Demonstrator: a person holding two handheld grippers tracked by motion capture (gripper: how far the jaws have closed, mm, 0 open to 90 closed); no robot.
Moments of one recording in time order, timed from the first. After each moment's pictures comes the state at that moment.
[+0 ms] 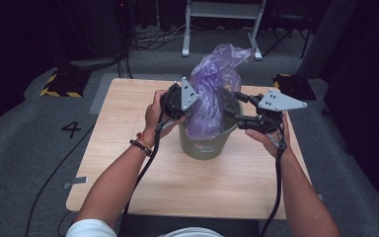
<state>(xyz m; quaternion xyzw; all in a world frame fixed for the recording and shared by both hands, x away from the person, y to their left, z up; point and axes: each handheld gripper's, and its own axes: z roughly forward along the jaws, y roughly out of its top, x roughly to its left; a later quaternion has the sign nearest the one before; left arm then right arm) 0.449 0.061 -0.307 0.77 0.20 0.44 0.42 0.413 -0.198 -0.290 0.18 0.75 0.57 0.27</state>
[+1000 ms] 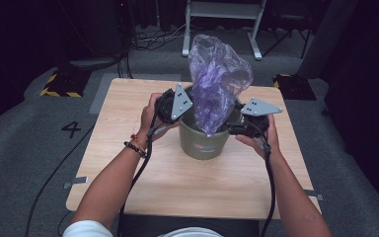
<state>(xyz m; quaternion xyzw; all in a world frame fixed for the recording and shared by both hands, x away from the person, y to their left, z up) 0.438 0.080 -0.315 0.76 0.15 0.43 0.47 0.435 -0.186 -0.337 0.22 0.79 0.49 0.30</state>
